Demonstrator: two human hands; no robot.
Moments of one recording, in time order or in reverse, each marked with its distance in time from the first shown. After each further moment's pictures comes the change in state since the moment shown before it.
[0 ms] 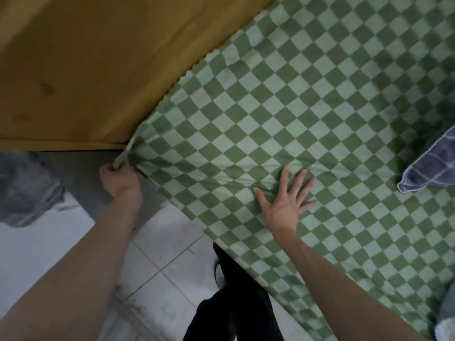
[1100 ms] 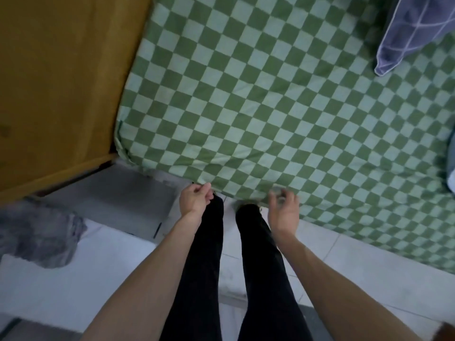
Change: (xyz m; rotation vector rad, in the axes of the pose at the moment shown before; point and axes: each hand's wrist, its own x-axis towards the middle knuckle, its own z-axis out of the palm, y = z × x) left_hand -0.103 -0.092 -0.016 0.545 -0.915 0.002; right_hand -0.166 0.009 0.076 0.626 0.107 0.671
